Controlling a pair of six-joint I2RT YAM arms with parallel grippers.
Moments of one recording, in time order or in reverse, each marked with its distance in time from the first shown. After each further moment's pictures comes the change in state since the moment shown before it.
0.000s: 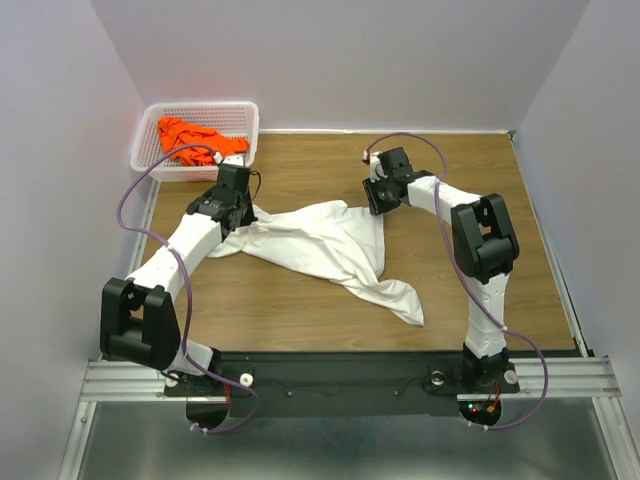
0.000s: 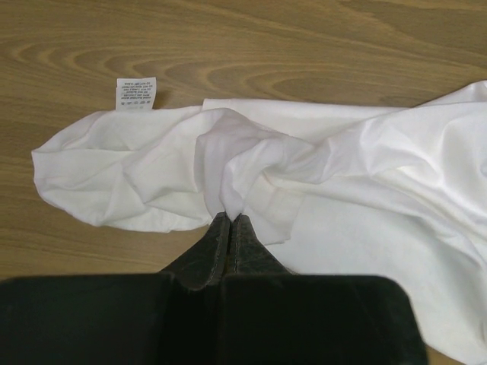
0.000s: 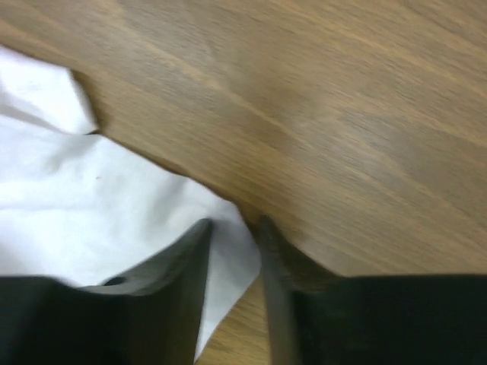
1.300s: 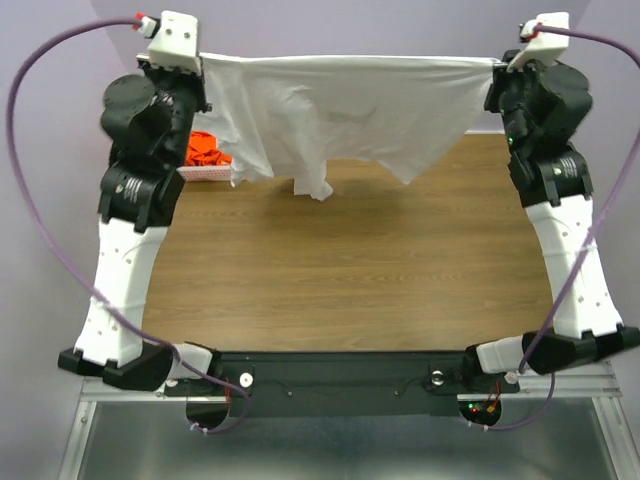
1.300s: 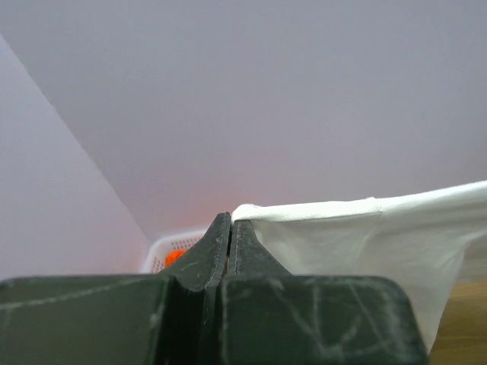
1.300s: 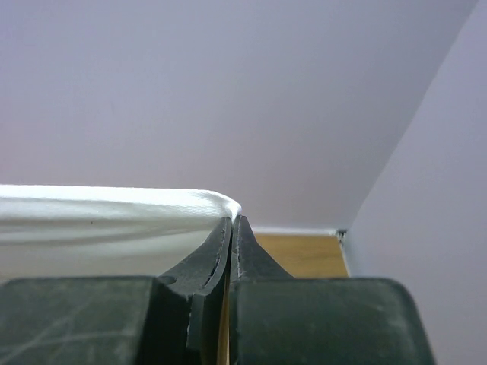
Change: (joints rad) left arm -0.020 -0.067 0.842 0.097 -0.001 0.586; right arm -0.164 -0.707 0.302 0.014 0.404 -0.069
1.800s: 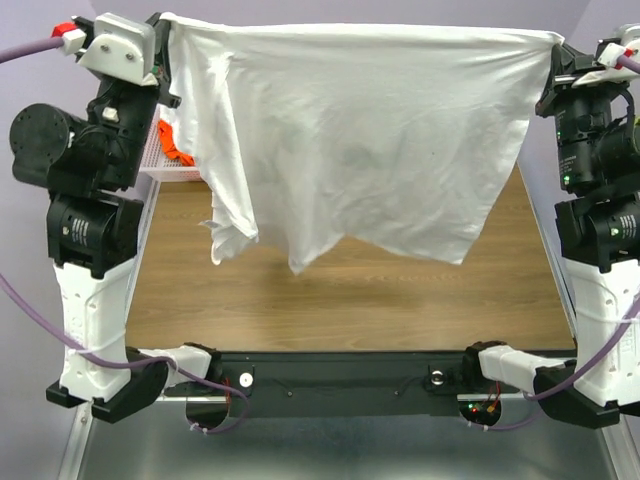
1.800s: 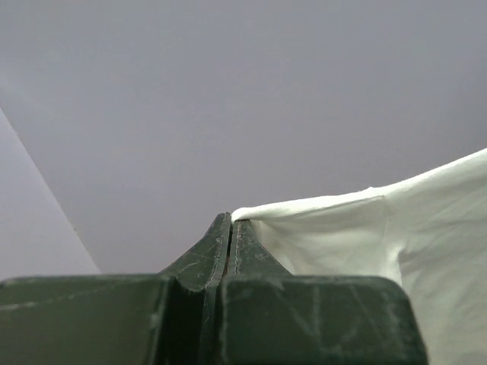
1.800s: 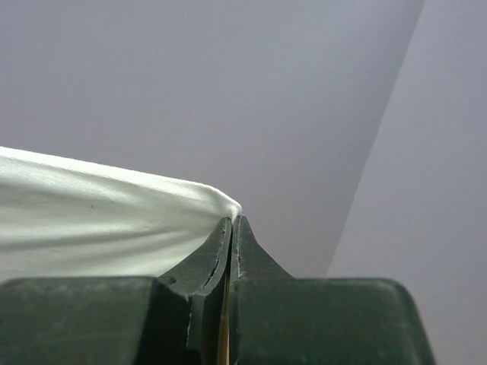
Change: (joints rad) left arm 0.000 -0.125 0.178 0.050 0.274 0.093; right arm 0.000 -0.261 0.014 0.107 -0.078 -0.144
